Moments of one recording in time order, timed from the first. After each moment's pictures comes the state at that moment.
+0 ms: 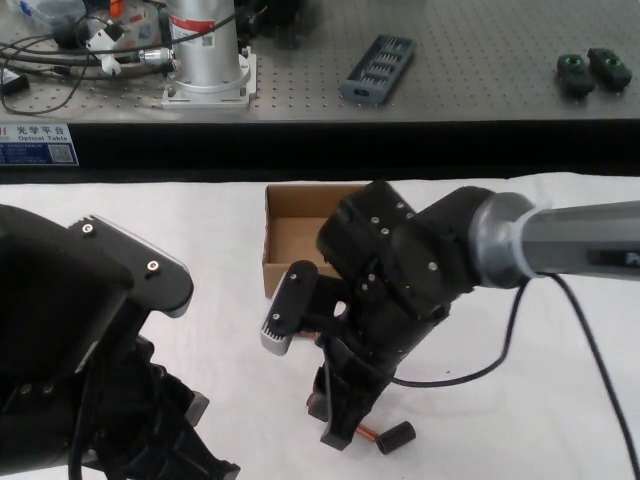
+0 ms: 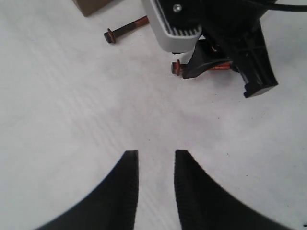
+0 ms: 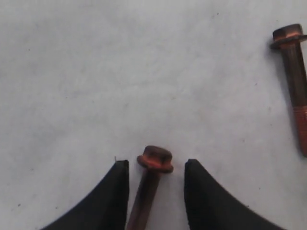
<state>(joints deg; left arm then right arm) -41.9 54.7 -40.3 33.3 -5.1 -2.9 47.4 109.4 -68.6 35.7 -10.5 -30.1</state>
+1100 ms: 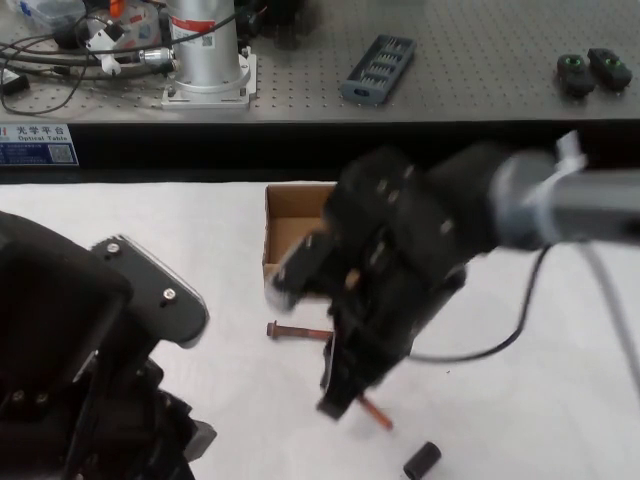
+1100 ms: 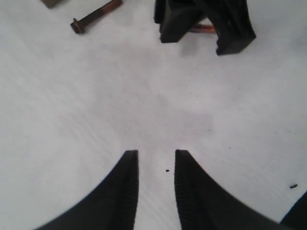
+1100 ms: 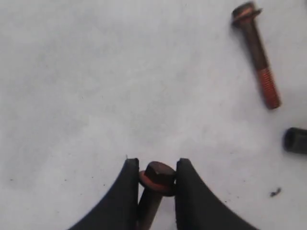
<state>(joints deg) -41.9 54.7 -40.3 35.9 0.4 4.3 47.4 99.6 -71.3 44.9 -9.0 -19.7</state>
